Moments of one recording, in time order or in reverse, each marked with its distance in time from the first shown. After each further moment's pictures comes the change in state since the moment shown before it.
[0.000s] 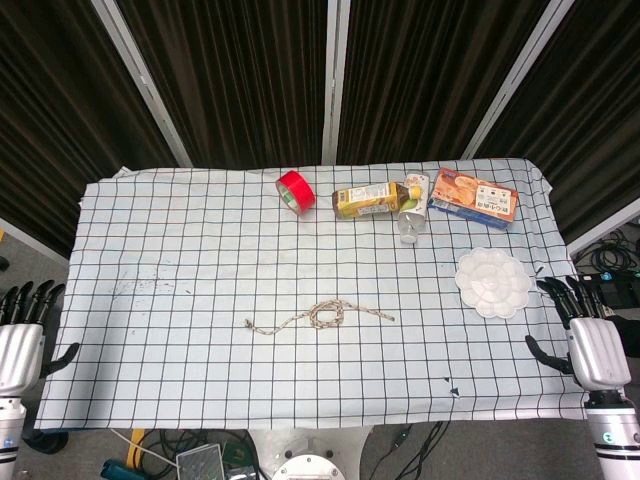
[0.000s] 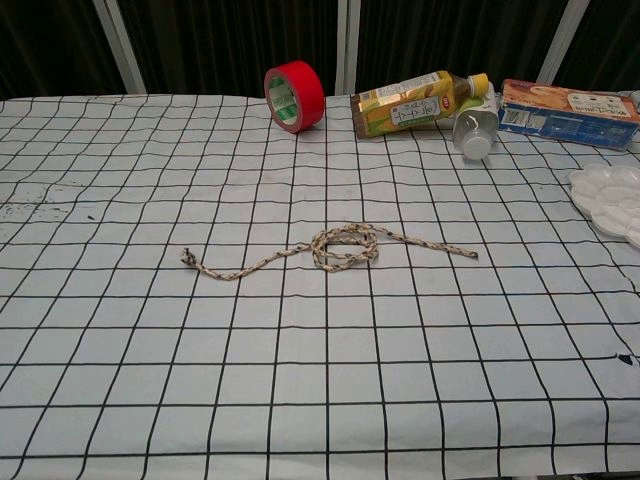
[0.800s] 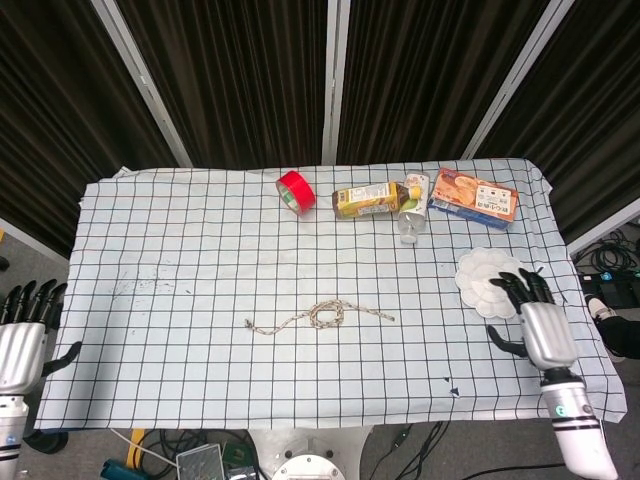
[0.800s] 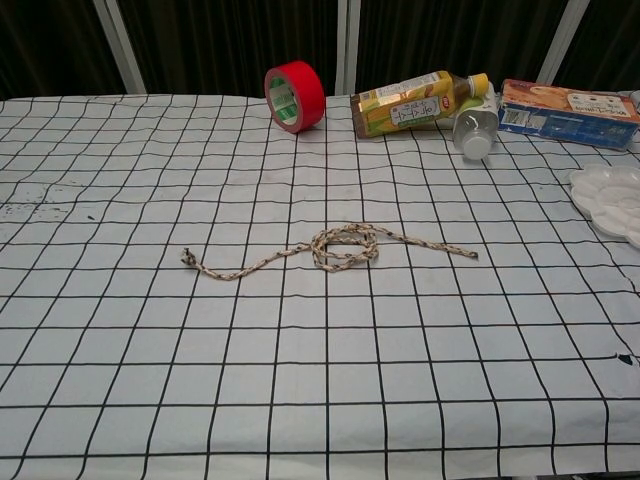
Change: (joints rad) left arm -0.006 -0.020 -0.003 0.034 -0.001 -0.012 -0.033; right arm 0.130 -0.111 0.054 -0.069 0.137 -0.191 -0.182
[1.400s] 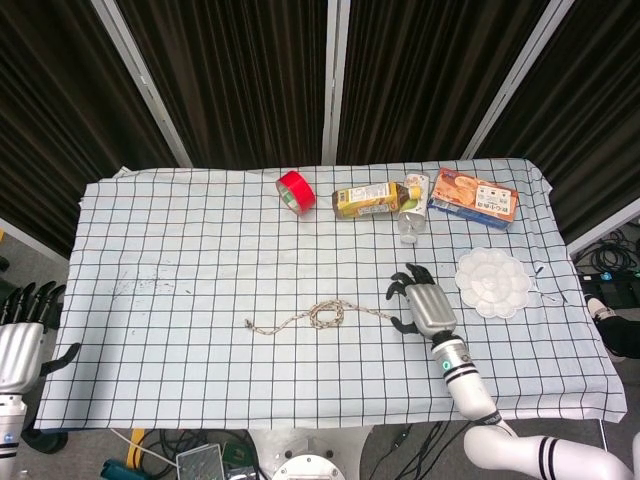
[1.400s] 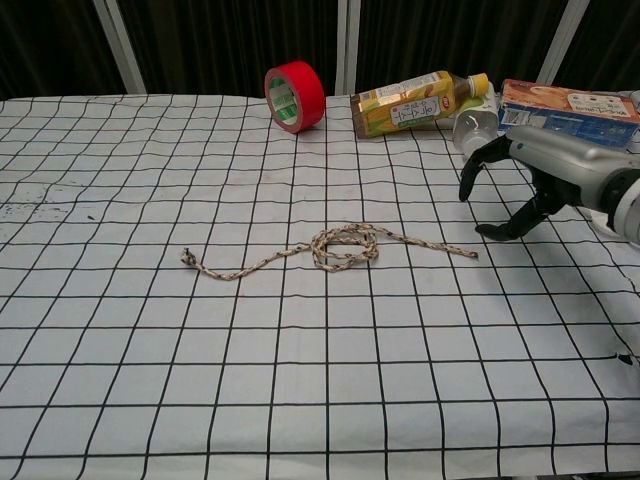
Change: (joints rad) left arm -0.005 -0.005 0.003 0.035 -0.018 -0.031 -0.046; right arm 0.305 -0.389 0.080 0.142 0.349 -0.232 -0.347
